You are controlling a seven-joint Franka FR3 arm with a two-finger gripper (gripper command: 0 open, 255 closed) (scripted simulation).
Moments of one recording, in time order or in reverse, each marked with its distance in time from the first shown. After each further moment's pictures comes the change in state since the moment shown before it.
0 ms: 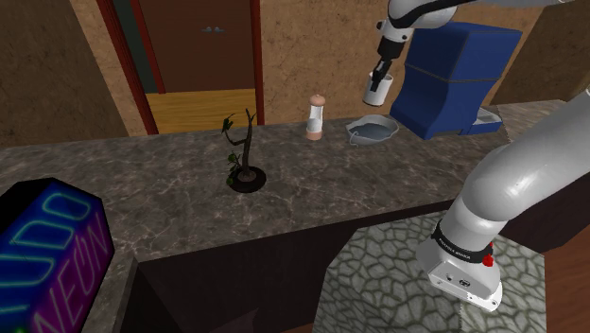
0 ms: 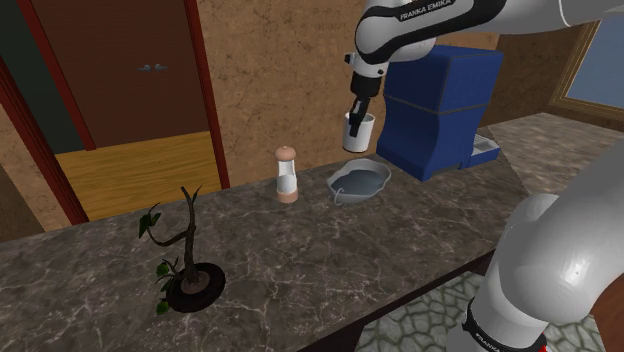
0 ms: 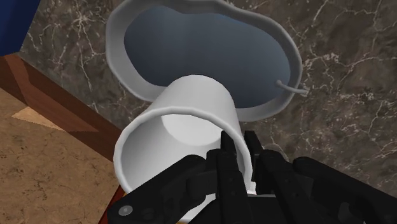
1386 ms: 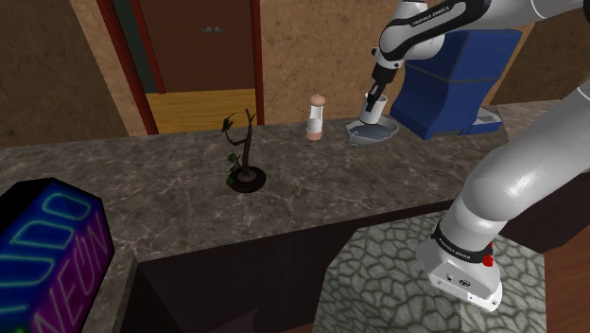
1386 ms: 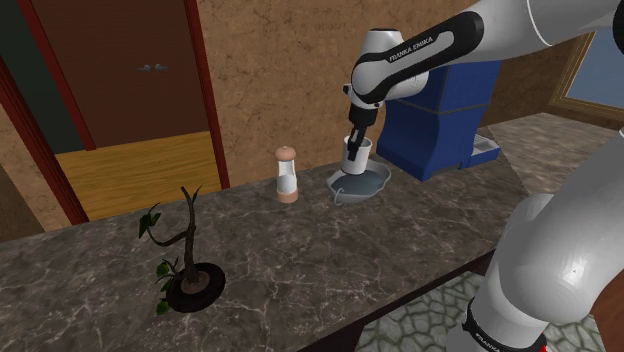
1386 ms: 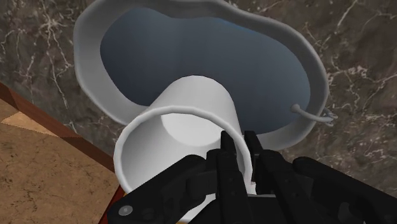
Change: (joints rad) arm -0.001 0.053 -0.024 -0.157 0.007 0.208 -0.018
